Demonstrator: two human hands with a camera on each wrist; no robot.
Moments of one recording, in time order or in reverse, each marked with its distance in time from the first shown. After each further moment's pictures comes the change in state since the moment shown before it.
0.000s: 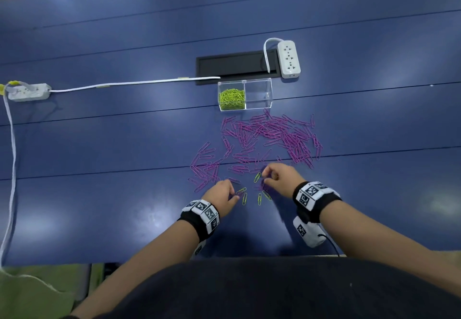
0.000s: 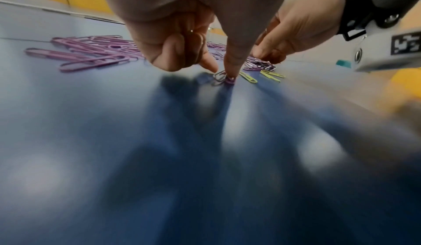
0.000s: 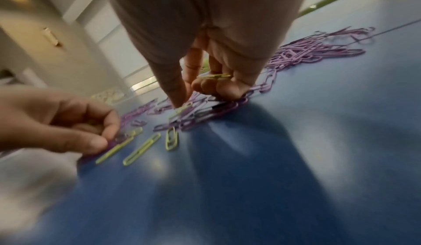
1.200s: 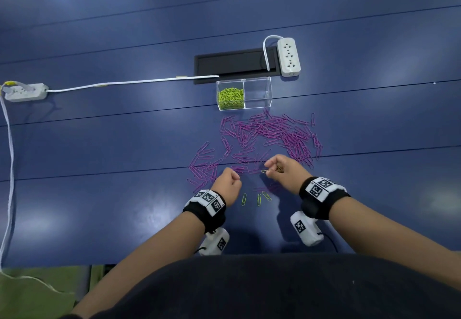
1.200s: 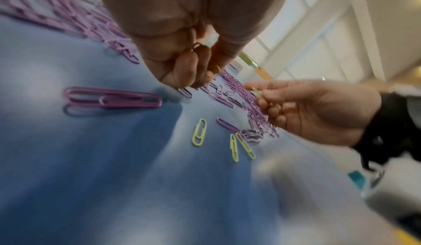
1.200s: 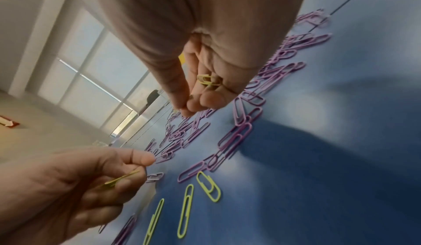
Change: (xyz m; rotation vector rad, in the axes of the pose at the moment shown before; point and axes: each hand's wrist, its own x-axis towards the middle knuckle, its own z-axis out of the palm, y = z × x) left_hand 0.019 0.028 -0.009 -0.386 0.038 -0.169; right_hand 0.005 0.012 -0.009 0.377 0.026 -0.008
